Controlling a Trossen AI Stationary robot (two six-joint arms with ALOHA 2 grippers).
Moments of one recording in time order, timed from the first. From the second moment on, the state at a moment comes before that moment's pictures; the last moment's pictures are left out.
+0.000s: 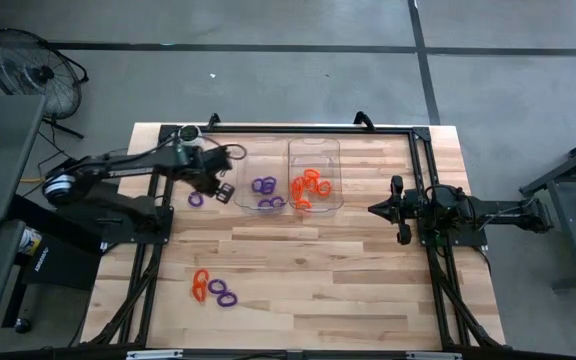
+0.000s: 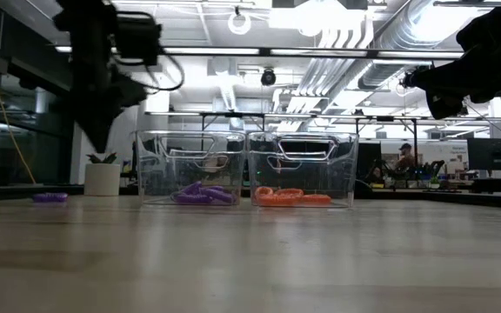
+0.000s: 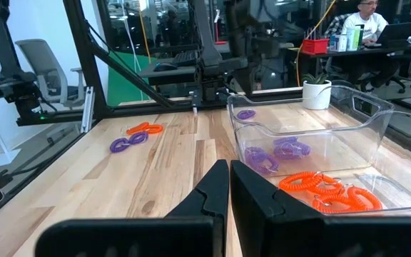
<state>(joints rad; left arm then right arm) 0.38 1.21 0.84 -0.97 -0.09 -0.71 -0.03 0.06 0.01 0.03 -0.03 0.10</state>
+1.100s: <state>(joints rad) 0.45 1.15 0.61 -0.88 -0.08 -1.02 -0.03 0.06 0.01 0.03 -0.03 0.10</state>
